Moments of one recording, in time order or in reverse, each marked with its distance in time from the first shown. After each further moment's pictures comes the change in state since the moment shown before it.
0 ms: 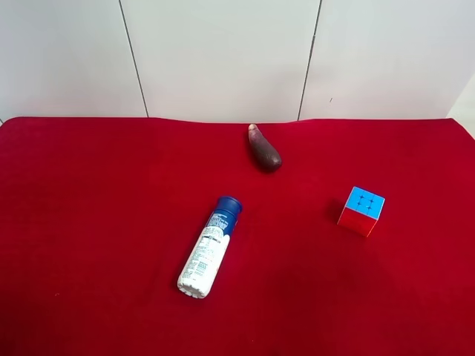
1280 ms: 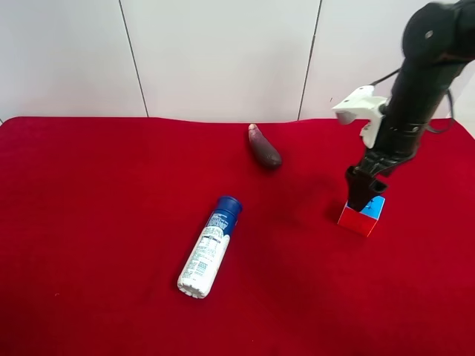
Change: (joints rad) left arm 0.000 0.000 0.000 0.000 0.000 -0.002; right arm 0.119 1.176 -0.378 0.011 -0.179 -0.650
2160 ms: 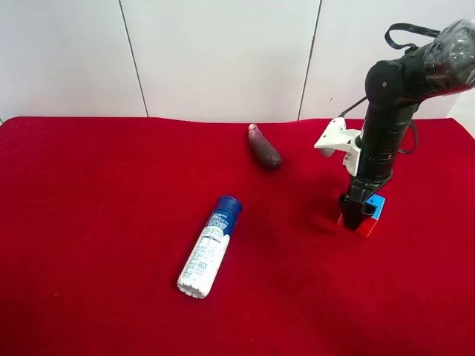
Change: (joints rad) left arm 0.000 0.000 0.000 0.003 0.000 -0.009; right arm 0.005 0.175 0.000 -0.069 -0.105 -0.098
